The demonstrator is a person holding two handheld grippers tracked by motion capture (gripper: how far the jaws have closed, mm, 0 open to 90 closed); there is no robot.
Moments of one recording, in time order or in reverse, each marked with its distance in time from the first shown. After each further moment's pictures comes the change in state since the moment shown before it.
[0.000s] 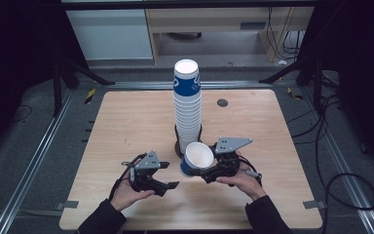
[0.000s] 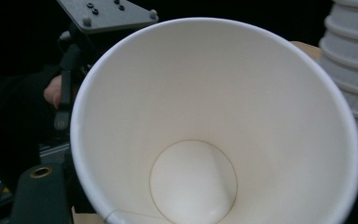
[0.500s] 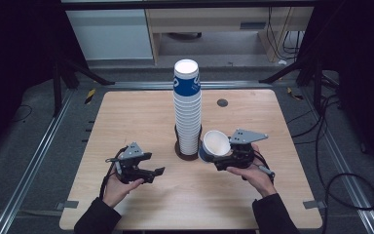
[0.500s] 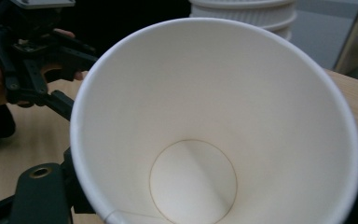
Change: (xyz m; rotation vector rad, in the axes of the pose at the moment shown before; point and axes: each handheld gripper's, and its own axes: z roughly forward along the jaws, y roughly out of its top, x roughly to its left) left arm 0.035 -0.017 -0.020 -0.037 0.170 -0.157; right arm -0.022 0.001 -0.032 0.030 -0.274 0.035
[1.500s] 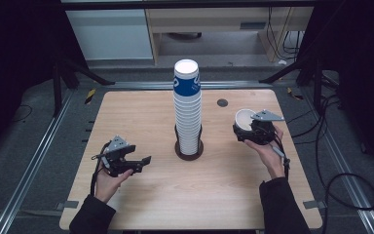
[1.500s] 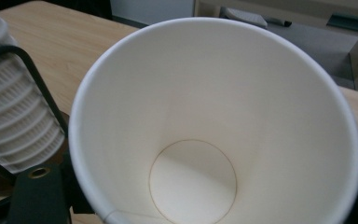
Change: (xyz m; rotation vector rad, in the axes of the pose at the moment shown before) left arm 0.030 -0.004 -0.018 -0.042 0.150 -0.094; right arm -0.095 -0.013 -0.011 0.113 -0.510 0.098
